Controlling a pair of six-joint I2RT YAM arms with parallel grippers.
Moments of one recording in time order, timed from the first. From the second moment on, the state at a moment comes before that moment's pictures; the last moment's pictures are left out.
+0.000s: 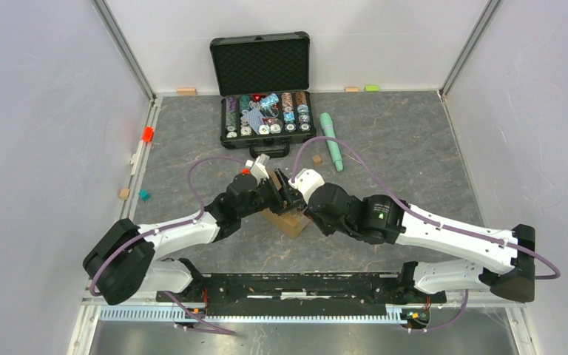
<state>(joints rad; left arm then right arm) -0.79 1.29 0.51 0.47 0.21 -1.22 1.21 1.19 1.12 -0.78 0.37 0.24</state>
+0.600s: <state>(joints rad) -0.67 1.39 0.58 0.48 0.54 -1.04 1.09 1.19 1.15 -0.86 0.19 0.15</state>
